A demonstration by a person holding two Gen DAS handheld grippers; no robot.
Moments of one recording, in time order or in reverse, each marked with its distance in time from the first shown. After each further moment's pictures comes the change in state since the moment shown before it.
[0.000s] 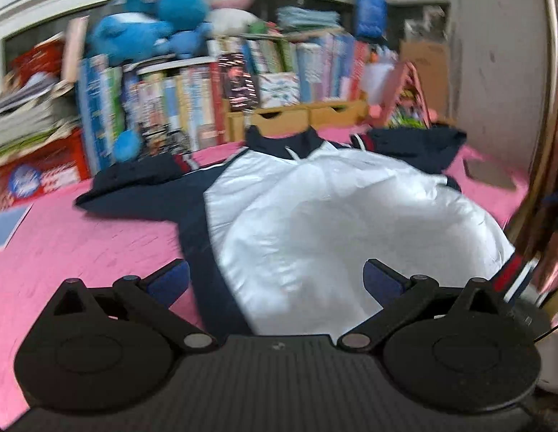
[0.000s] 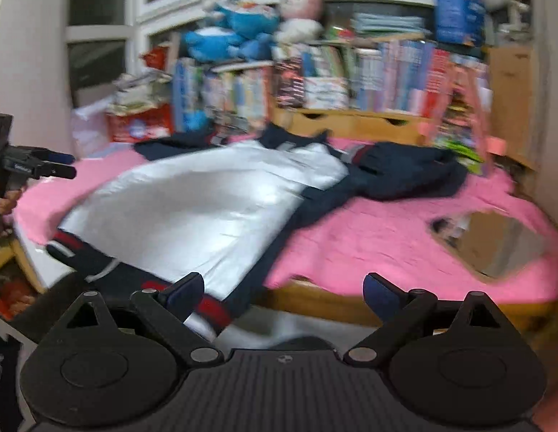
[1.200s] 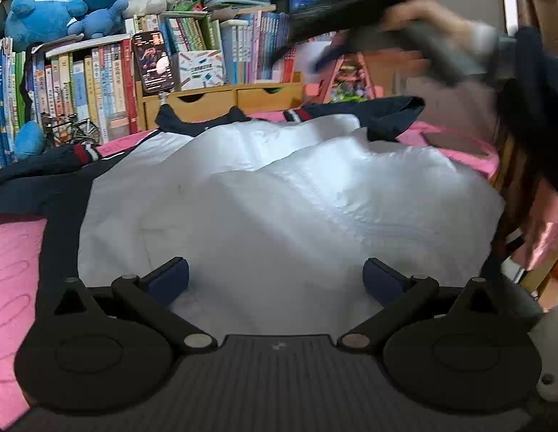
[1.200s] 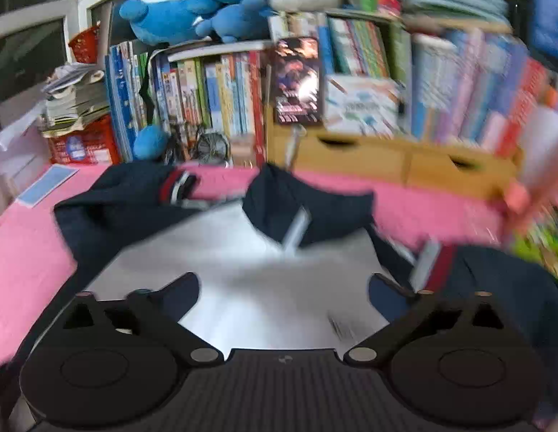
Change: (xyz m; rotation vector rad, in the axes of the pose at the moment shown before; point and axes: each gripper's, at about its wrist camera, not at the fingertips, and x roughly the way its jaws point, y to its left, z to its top) left arm 0.097 -0.036 -0.043 0.029 -0.059 -0.224; right arm 0.314 0.057 0.242 -0.028 0.141 -0.048
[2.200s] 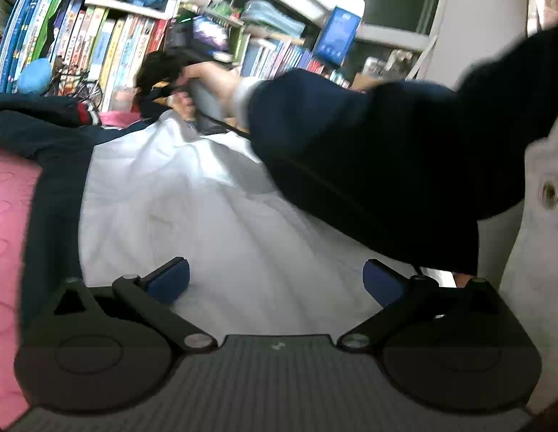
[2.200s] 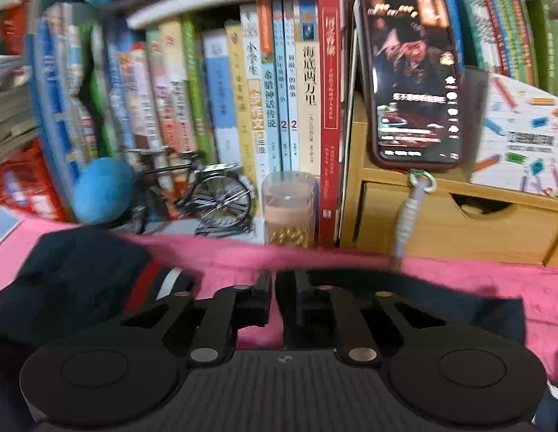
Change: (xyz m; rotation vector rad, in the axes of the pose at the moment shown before) left arm -0.025 0.055 0.005 -0.314 -0.057 -0.099; right arm 0.208 0.100 0.093 0.023 -0.007 0.034
